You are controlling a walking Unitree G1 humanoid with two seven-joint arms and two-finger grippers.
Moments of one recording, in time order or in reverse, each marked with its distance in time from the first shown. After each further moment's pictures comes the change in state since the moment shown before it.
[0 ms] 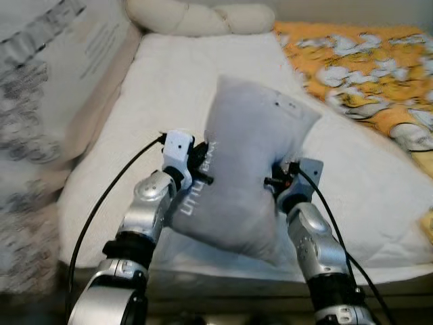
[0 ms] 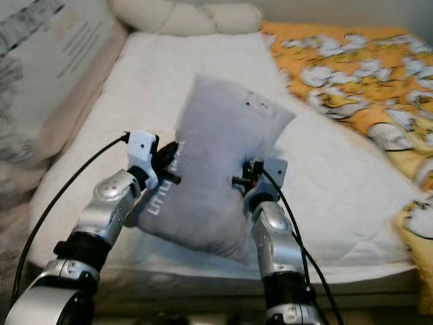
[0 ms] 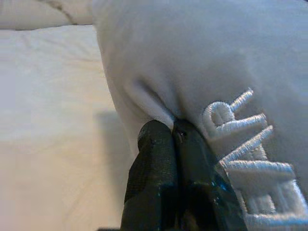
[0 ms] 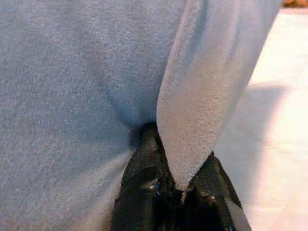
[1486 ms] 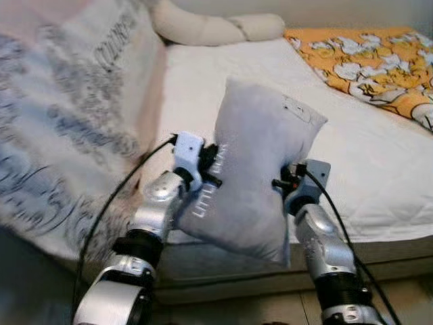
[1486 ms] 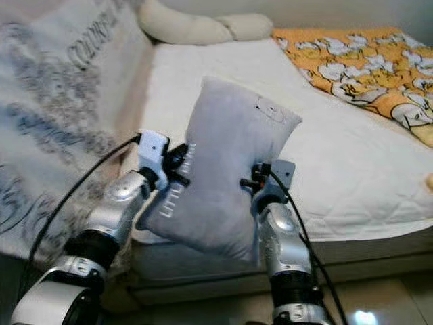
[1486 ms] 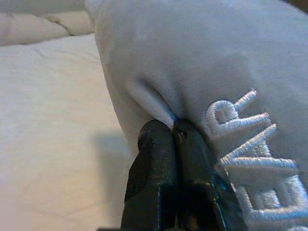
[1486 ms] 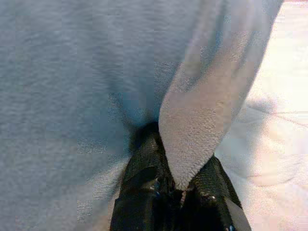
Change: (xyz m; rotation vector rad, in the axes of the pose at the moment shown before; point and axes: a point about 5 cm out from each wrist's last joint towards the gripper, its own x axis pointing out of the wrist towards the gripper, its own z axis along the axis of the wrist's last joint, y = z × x) left arm 0.009 -0.013 -0.002 0.021 0.005 -0.033; right arm -0.002 -0.015 -0.007 -0.019 0.037 -0.046
